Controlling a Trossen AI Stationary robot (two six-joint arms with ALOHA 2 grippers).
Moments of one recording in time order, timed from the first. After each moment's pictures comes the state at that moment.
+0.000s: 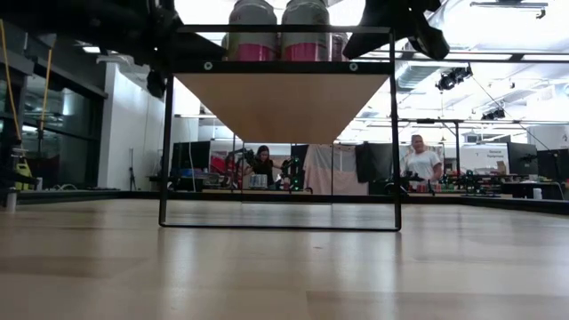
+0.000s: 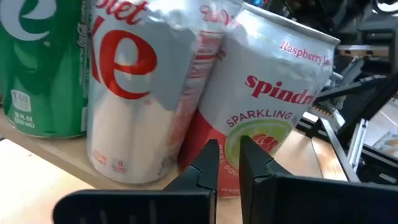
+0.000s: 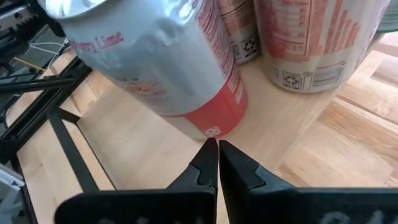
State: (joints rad) left arm -0.17 1.04 0.40 0.45 -0.40 -0.41; right arm 0.33 1.44 1.14 -0.53 0.55 1.07
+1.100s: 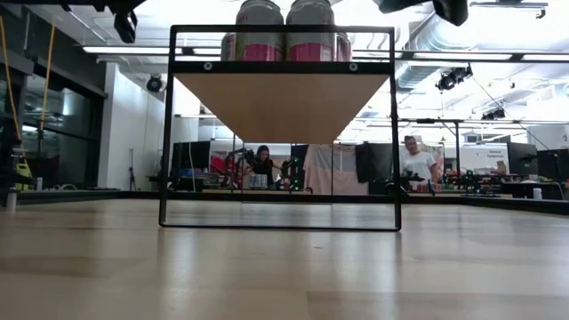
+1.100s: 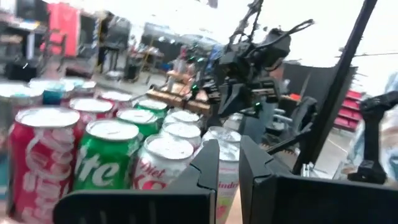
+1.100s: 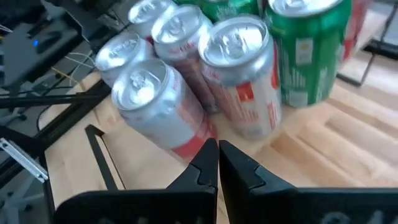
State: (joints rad) left arm 0.01 0.43 0.44 0.10 -0.13 -0.25; right arm 0.29 1.14 1.14 -0.69 0.55 0.89
